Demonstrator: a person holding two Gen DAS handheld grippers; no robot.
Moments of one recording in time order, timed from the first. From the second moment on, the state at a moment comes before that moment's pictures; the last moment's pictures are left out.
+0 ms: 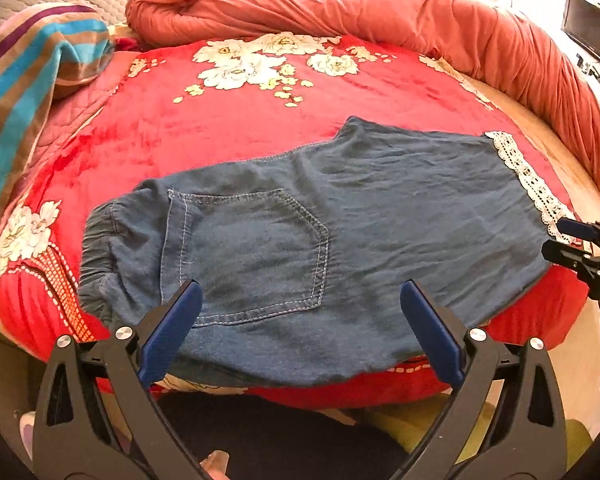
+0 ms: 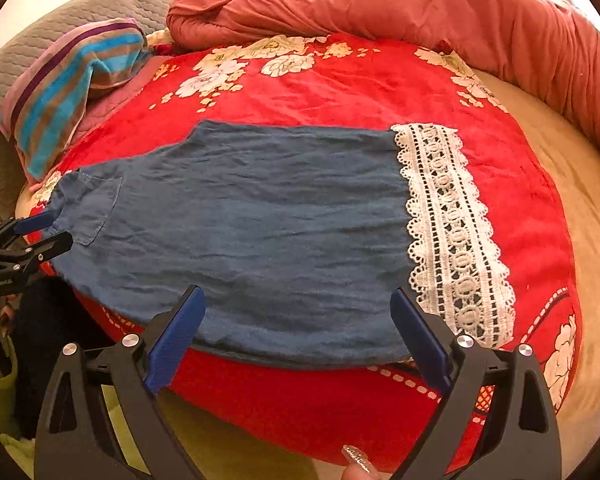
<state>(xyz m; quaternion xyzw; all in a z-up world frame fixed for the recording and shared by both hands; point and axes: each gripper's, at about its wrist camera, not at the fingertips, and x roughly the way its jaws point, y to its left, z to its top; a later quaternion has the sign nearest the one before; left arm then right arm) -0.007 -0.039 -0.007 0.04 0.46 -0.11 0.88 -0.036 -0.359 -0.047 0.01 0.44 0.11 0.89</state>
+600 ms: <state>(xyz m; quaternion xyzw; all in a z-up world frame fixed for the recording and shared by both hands) -0.005 -0.066 0.007 0.05 0.45 -0.13 0.88 -0.029 -0.400 -0.021 0.03 0.40 0.06 0.91</state>
